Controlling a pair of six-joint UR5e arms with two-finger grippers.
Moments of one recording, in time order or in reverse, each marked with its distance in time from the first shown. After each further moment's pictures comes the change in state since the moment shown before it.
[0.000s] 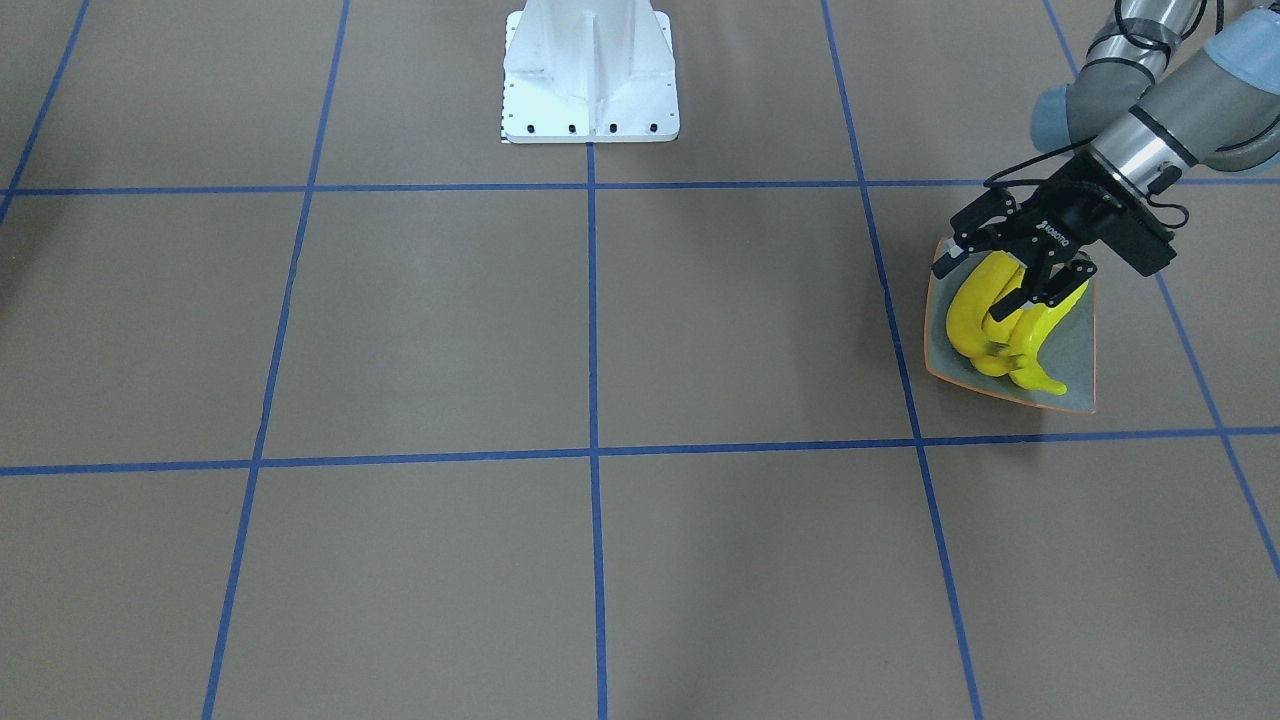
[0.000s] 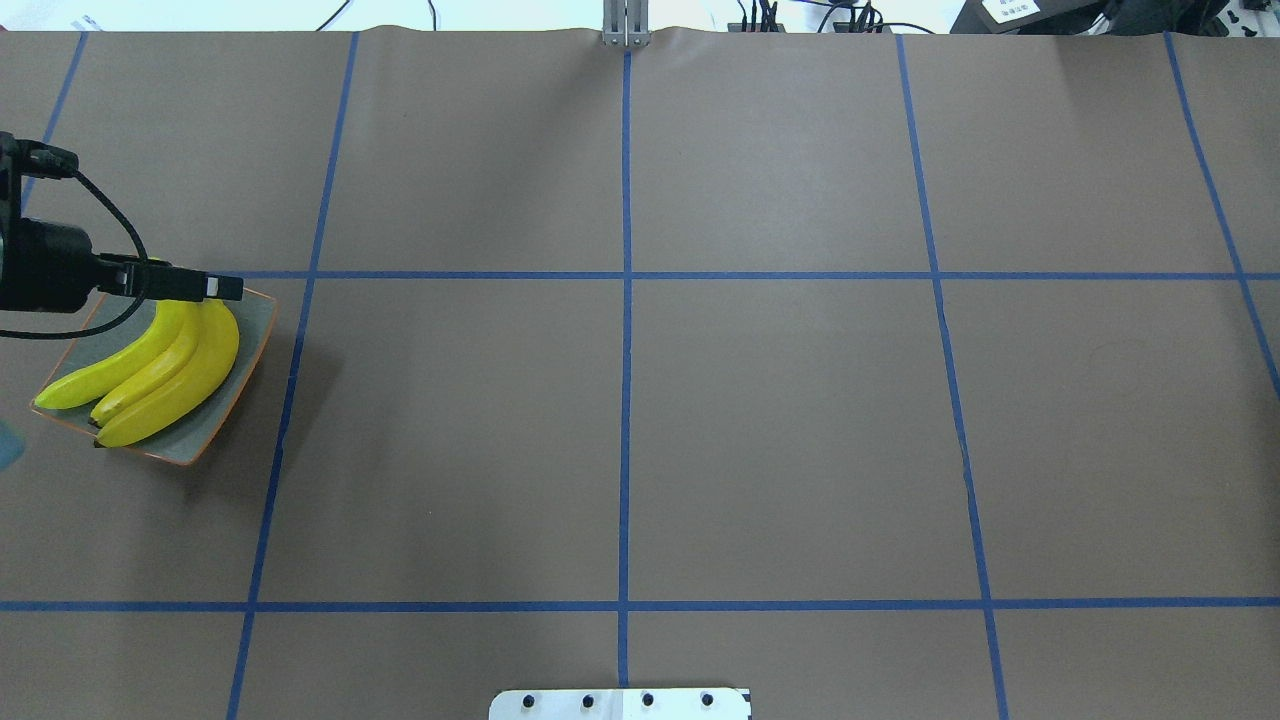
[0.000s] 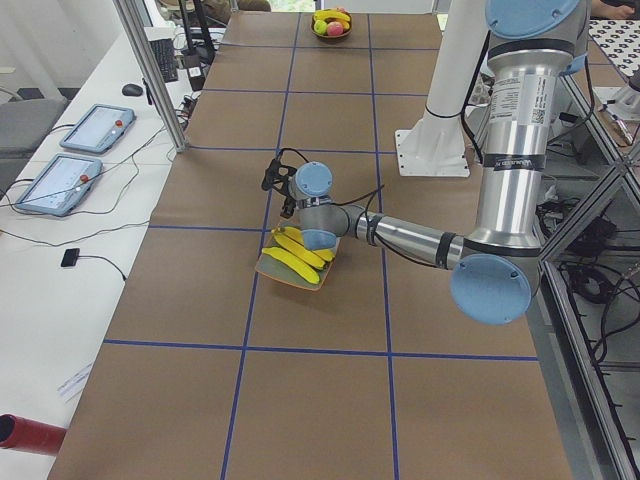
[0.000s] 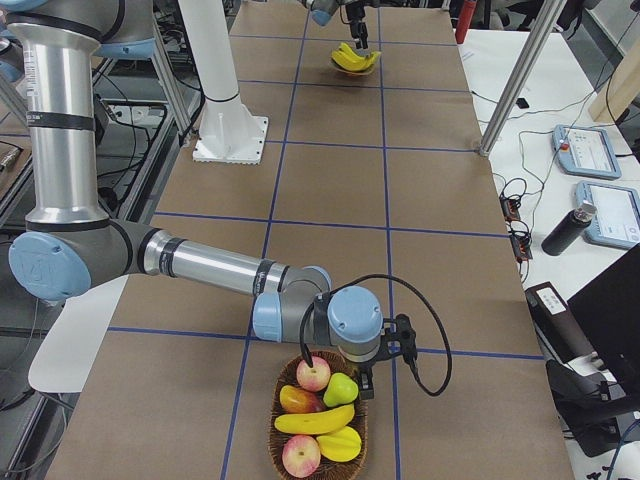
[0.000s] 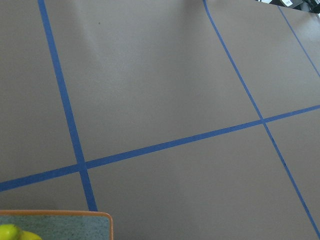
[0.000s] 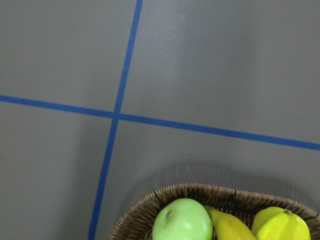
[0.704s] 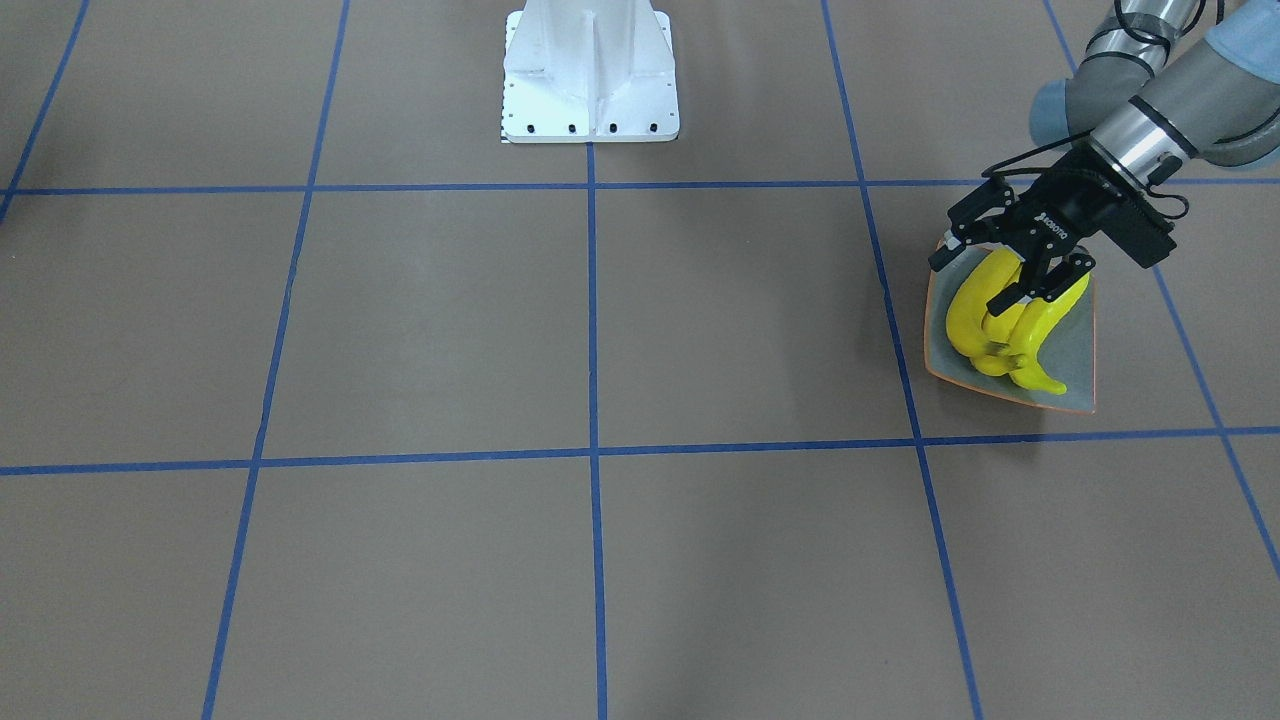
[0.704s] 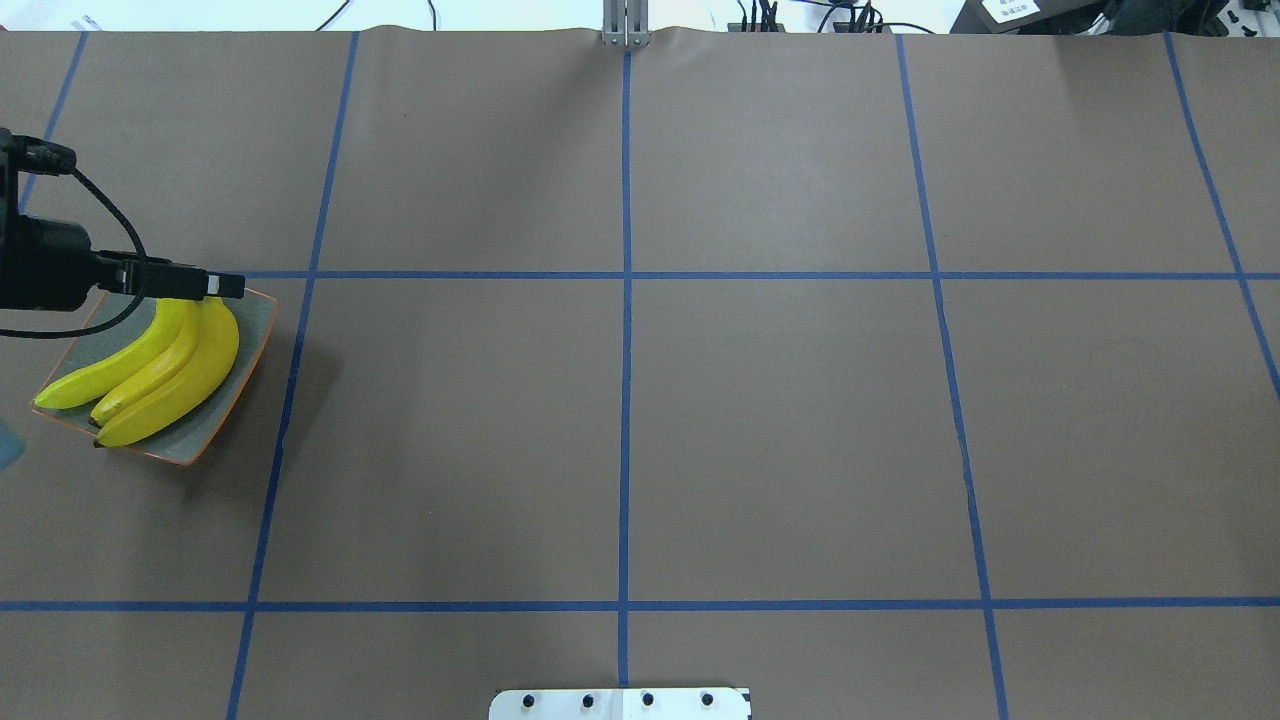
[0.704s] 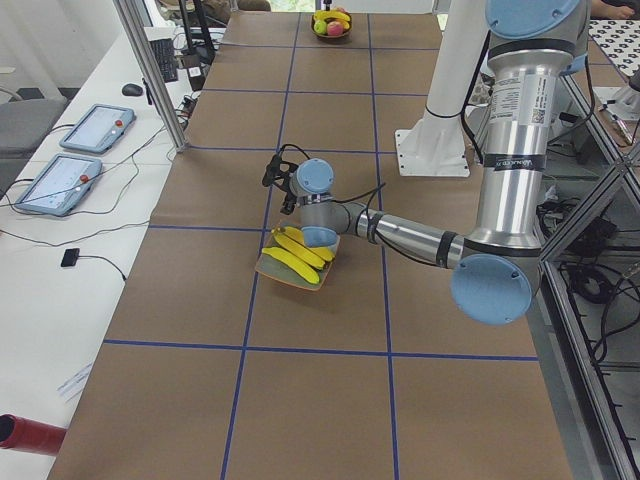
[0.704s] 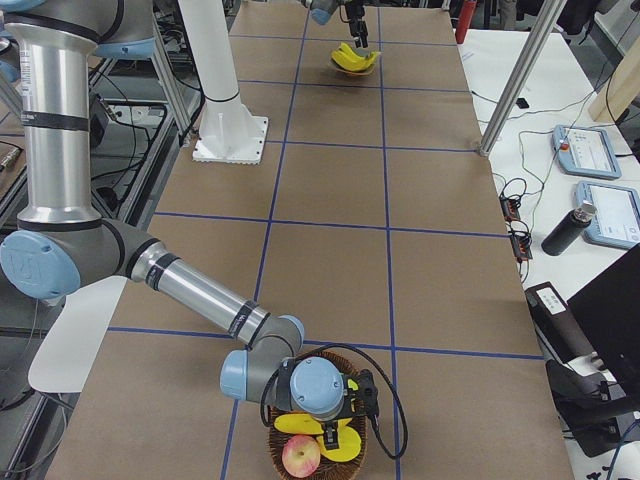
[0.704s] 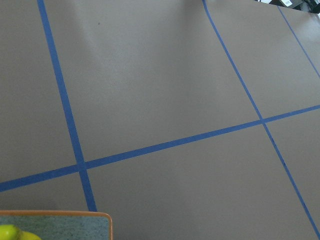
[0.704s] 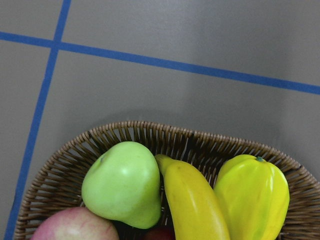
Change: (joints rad) left arm 0.001 0.000 -0.017 0.000 0.001 0.000; right arm 0.006 -0.034 -0.232 0.225 -0.004 -0.044
